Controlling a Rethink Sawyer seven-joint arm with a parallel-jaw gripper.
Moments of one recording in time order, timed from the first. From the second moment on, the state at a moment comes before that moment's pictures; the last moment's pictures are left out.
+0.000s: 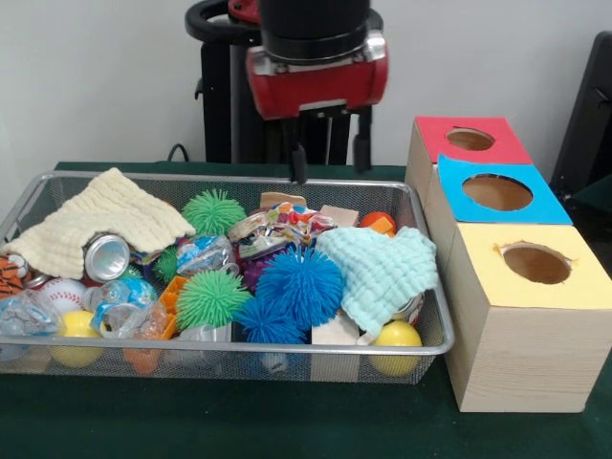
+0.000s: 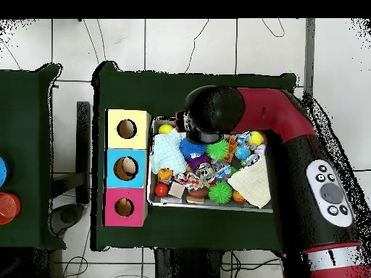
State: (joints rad) arm -0.61 -0.70 0.59 1.39 -0.36 1.08 1.66
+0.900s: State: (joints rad) arm -0.74 -0.61 0.60 1.29 -0.48 1.08 1.45
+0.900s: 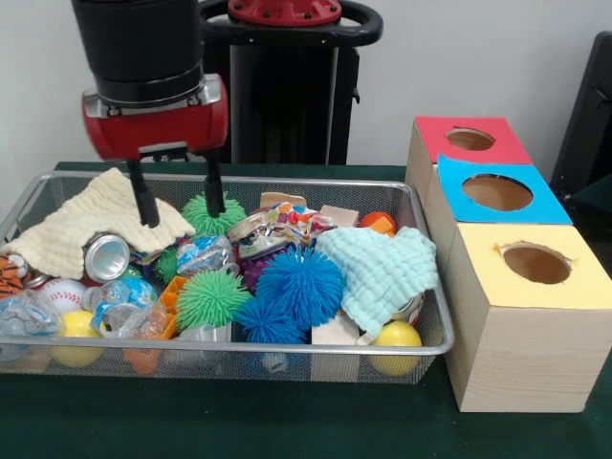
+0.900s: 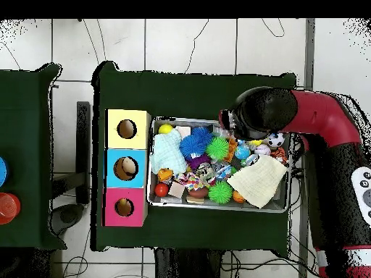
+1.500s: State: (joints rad) arm -0.77 -0.57 0.61 1.22 -0.53 1.12 1.31
